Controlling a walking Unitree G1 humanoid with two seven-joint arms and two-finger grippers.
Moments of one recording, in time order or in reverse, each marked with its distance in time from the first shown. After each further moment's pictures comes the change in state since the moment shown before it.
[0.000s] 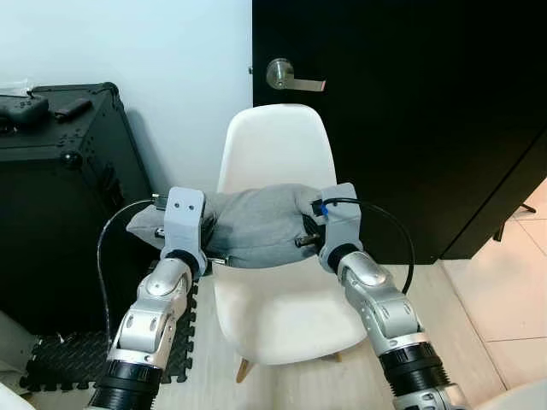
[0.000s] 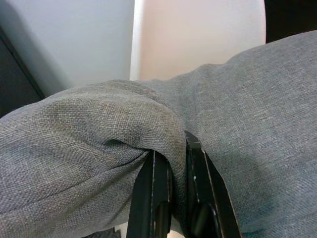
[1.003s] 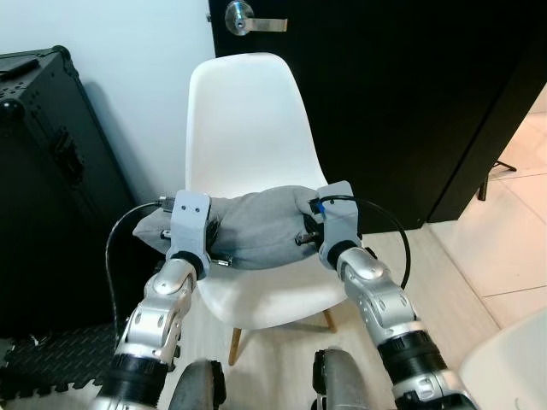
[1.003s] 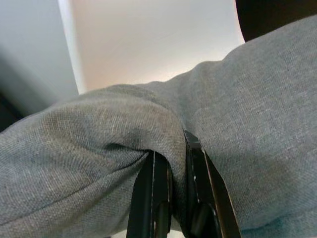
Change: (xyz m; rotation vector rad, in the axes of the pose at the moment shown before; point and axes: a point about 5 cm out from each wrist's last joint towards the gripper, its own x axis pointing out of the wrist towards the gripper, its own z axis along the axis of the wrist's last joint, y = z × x) left arm 0.019 0.002 0.001 0.062 -0.005 0.002; right arm 0.022 -0.002 0.009 -0.049 -0.005 0.002
